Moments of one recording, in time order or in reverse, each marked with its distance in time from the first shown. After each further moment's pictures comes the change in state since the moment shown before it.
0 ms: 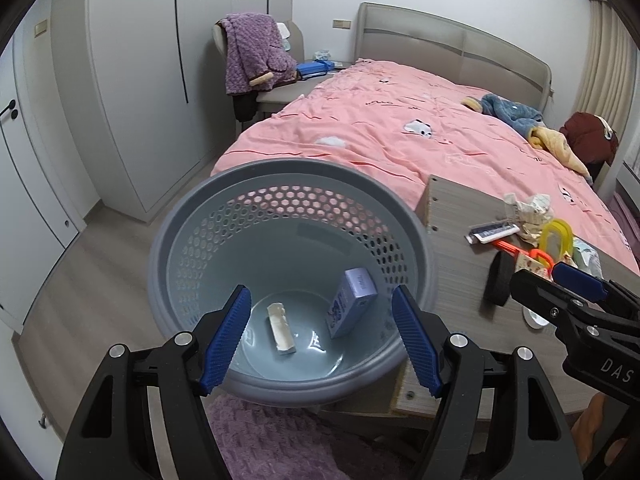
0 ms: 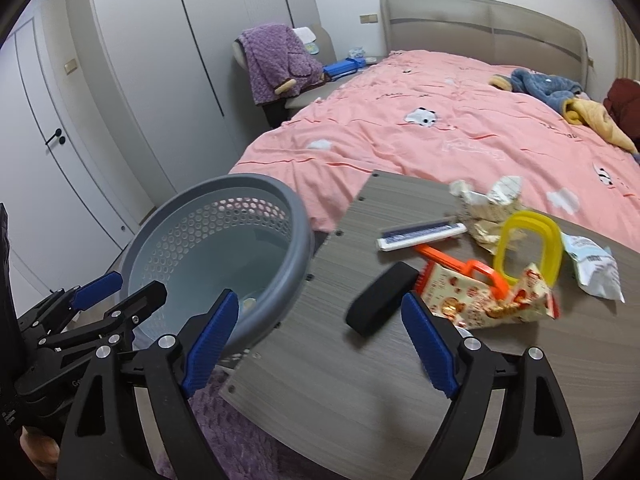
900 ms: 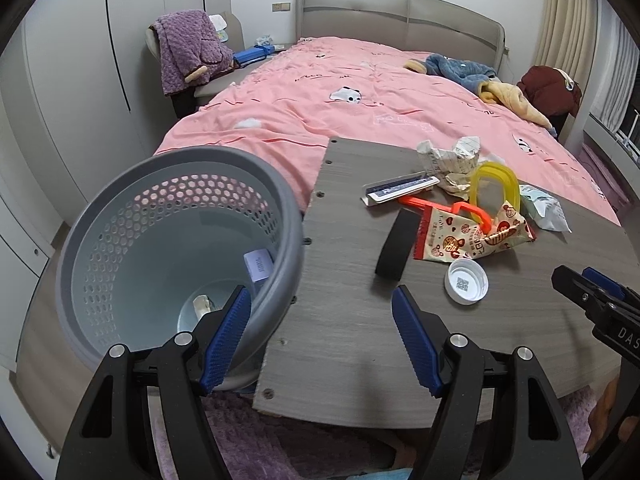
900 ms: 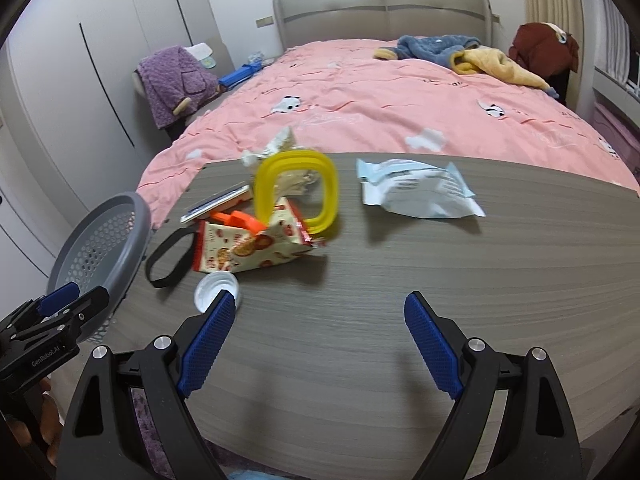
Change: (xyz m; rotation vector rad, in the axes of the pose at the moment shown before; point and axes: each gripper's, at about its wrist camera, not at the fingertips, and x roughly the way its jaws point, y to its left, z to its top) left arm 0.021 -0.103 -0.012 0.140 0.075 -0.103; right arm -0.052 -0.141 -0.056 0.220 -0.009 -0.225
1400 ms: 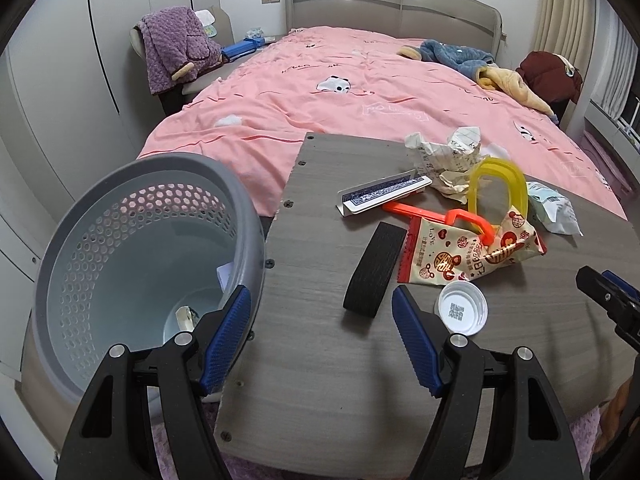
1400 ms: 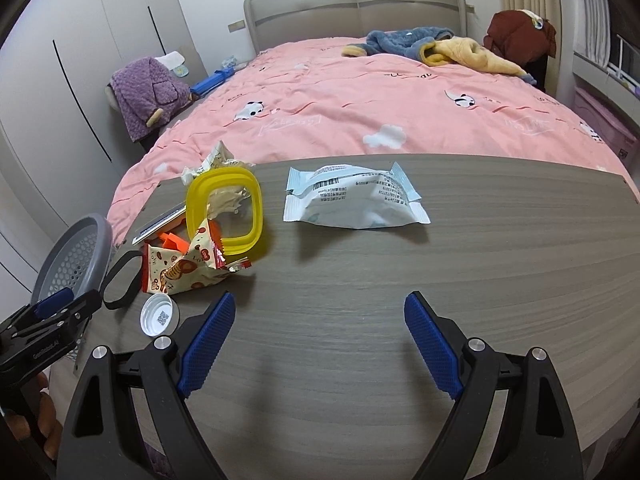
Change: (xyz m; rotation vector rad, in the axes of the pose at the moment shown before) left arm 0.037 -0.025 0.021 0.032 0.039 0.008; right arm 0.009 -0.045 0.010 0.061 0.005 -0.042
